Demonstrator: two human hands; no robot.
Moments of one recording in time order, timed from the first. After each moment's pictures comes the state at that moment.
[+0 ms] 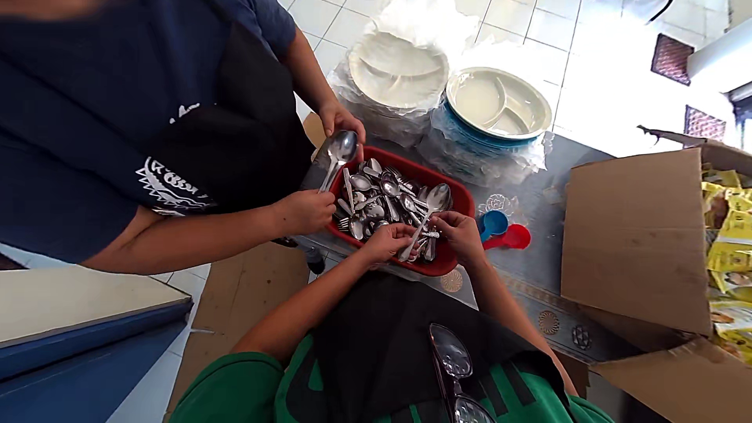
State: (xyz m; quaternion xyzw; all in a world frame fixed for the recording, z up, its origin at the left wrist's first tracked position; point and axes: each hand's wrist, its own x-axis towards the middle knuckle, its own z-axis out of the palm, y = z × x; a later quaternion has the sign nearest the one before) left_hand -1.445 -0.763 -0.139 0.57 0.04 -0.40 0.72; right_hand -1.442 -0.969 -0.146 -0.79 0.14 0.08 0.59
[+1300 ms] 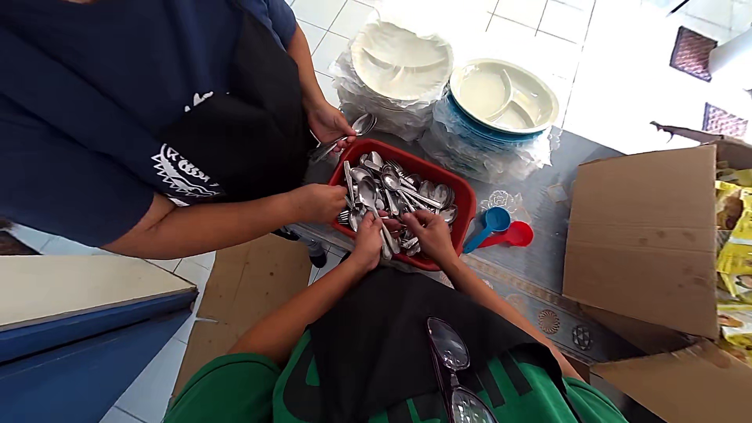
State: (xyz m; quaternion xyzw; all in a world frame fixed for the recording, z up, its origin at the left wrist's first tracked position) left_hand -1.462 -0.766 -0.151 0.55 0.22 -0.18 0.79; right_hand -1.448 -0.925 -0.149 -0.85 0.02 0.12 0.52
